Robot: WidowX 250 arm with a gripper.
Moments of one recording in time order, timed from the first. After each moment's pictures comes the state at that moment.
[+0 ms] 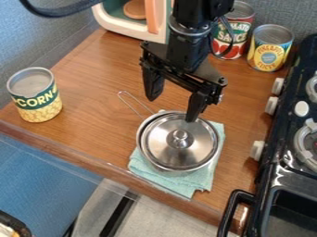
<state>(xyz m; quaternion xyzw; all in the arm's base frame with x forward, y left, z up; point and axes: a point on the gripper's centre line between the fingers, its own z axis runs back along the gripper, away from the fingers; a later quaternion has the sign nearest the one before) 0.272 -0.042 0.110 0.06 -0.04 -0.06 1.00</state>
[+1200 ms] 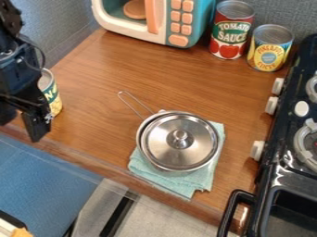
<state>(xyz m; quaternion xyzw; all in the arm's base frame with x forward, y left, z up) 0.171 0.141 0.079 0.06 -0.01 -0.01 1.00</state>
